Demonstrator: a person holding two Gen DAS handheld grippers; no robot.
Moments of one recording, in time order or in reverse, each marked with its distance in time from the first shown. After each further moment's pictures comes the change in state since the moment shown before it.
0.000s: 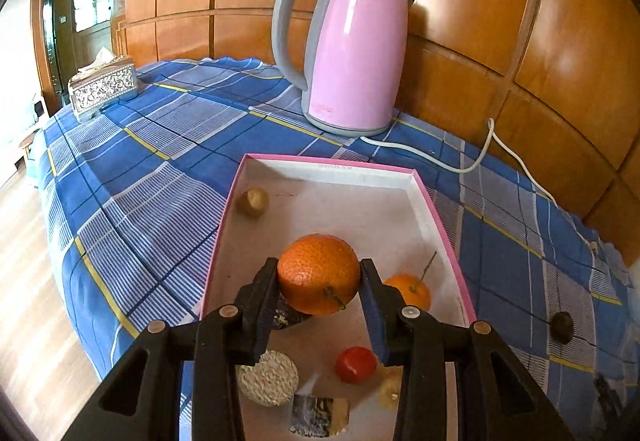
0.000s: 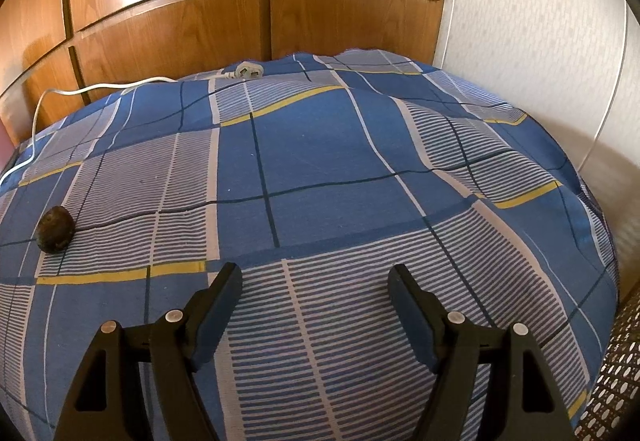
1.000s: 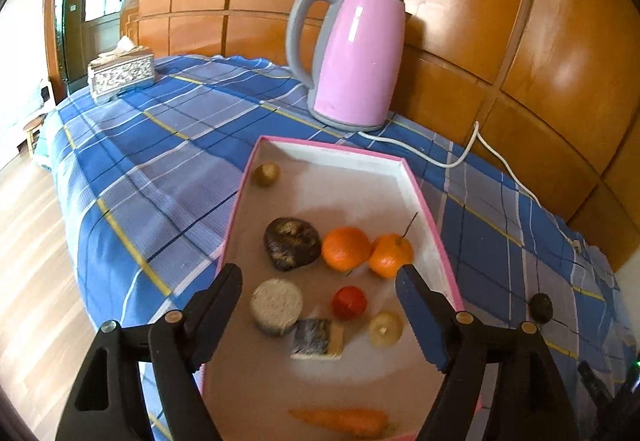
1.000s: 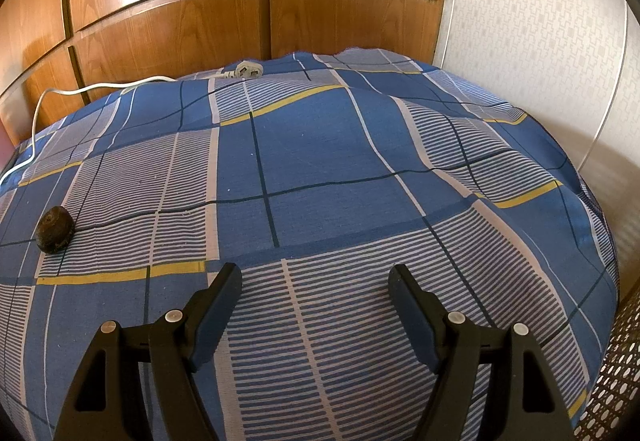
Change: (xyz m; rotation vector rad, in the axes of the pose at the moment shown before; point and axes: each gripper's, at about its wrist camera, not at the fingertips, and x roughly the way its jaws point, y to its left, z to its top) left arm -0.048 0.012 -0.035 -0.055 -0.022 -0.018; right arm 0.000 0.000 0.000 -0.001 0.003 0.001
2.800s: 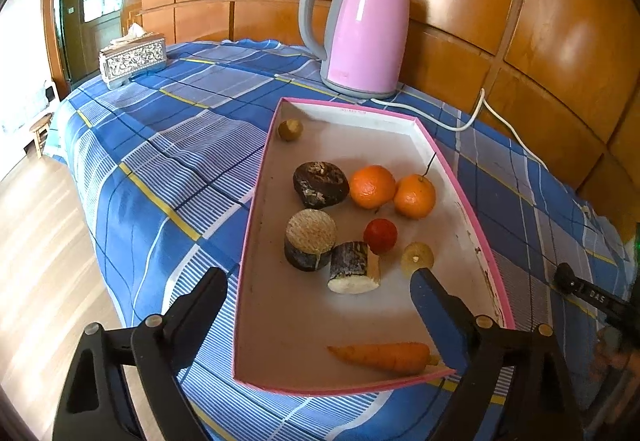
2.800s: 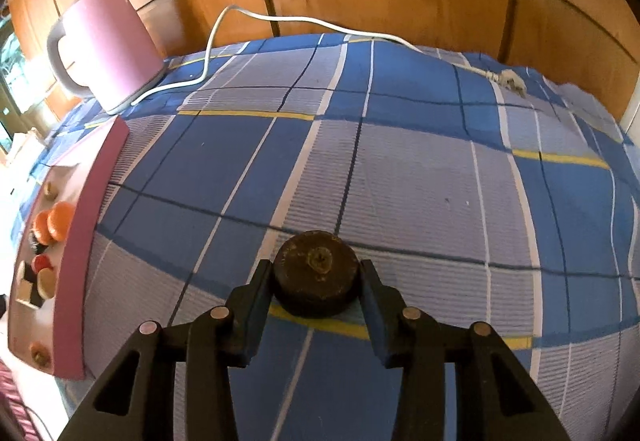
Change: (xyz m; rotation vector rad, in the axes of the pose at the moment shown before) left arm -0.009 0.013 -0.039 0.041 0.053 0.031; right arm 0.002 0.152 0.024 -0.328 0.162 0.469
